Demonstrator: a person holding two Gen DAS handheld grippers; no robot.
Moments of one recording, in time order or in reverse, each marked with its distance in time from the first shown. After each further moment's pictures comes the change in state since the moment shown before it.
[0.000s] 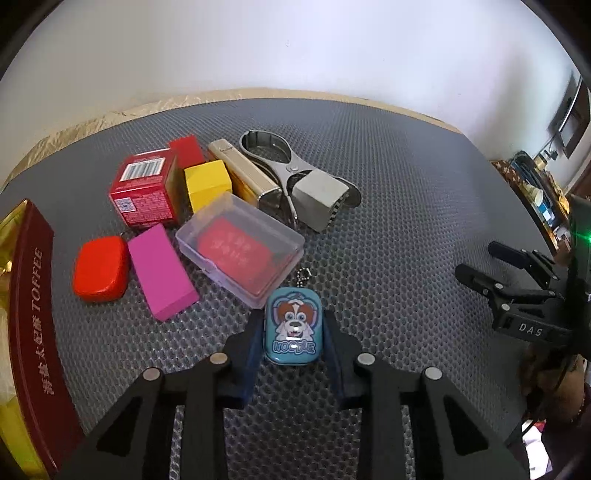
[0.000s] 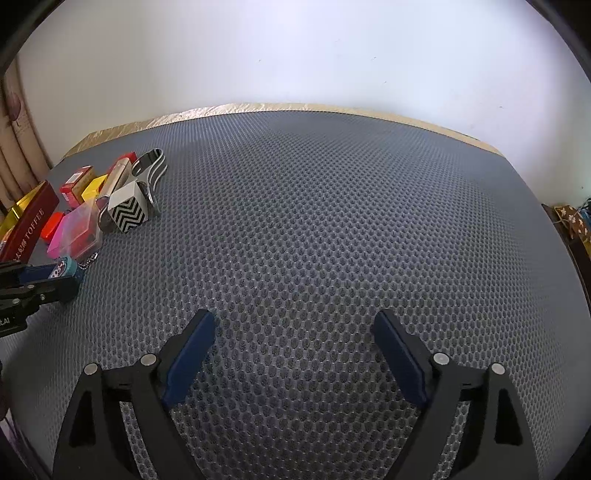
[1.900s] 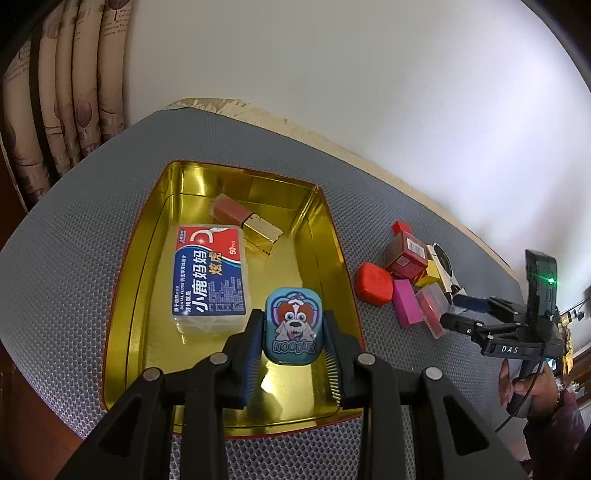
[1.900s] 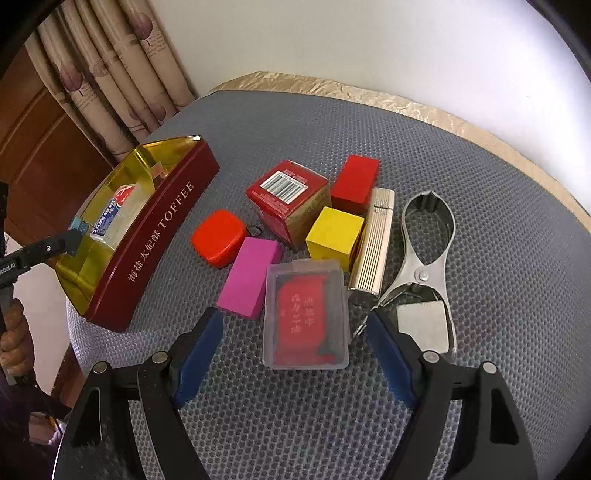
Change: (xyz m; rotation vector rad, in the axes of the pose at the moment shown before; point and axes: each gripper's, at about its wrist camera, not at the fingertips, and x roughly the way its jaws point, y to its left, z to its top) left arm -0.147 0.192 -0.081 -0.505 -0.190 0.127; right arm 0.035 0.212 0.090 -0.414 0.161 0.459
